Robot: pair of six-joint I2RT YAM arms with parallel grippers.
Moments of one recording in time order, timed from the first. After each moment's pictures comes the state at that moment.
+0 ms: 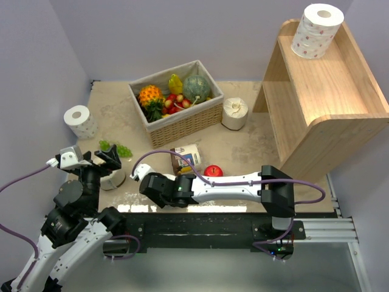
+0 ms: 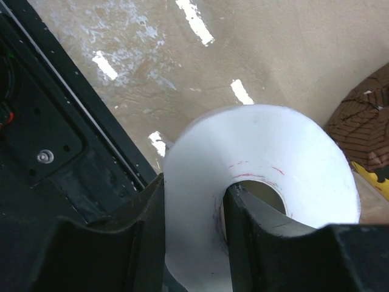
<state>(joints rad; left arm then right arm) -0.66 0.18 0.71 -0.50 -0.81 -0.30 1.41 1.87 1.46 -0.50 0.34 0.32</state>
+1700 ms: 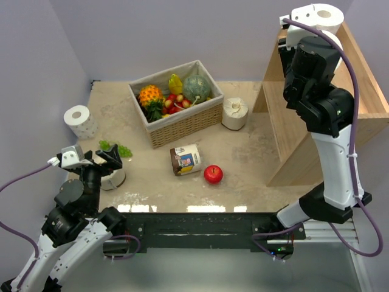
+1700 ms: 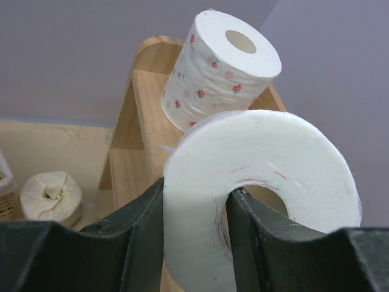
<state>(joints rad) -0.66 0.19 0.70 -0.49 -0.80 -0.30 0.57 1.51 2.36 -0.93 0.89 -0.37</state>
